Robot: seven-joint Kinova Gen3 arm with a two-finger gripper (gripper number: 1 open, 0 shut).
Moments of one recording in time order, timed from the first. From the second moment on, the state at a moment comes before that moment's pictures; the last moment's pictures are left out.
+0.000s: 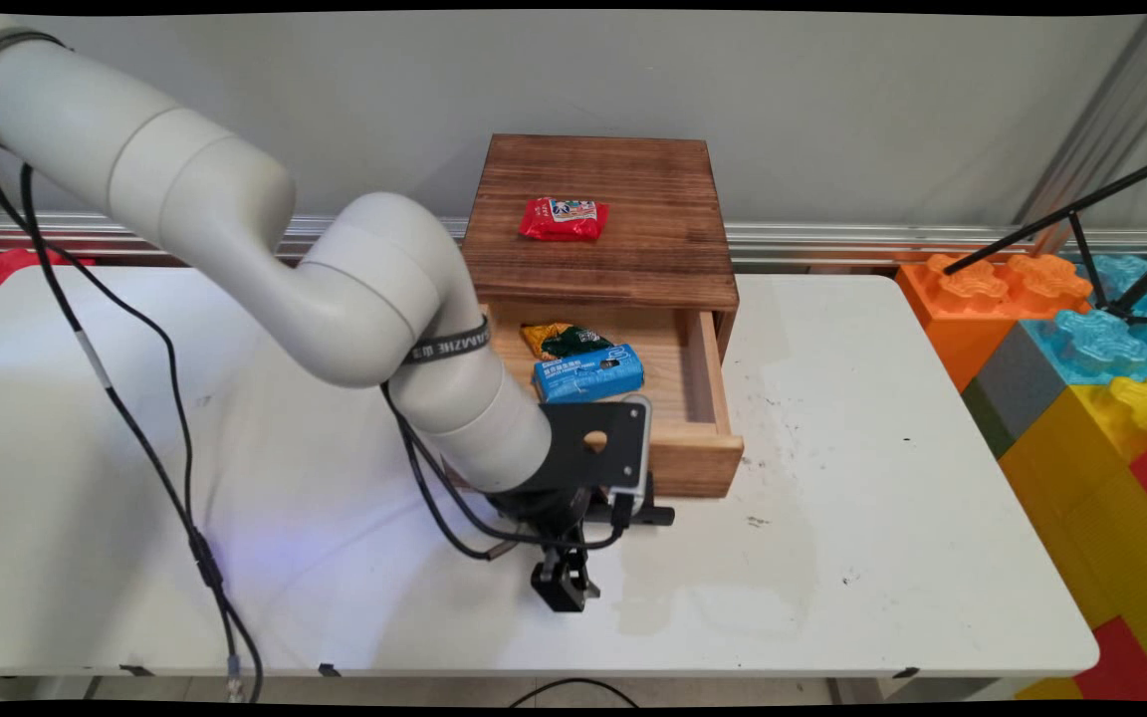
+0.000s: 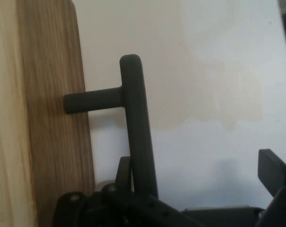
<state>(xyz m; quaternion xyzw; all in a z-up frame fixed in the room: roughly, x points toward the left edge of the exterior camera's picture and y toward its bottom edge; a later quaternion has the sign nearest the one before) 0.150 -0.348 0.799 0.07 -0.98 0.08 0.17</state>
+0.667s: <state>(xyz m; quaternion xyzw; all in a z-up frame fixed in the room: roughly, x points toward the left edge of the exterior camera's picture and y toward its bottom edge) 0.154 -0.302 0.798 0.06 -0.98 0.07 0.17</state>
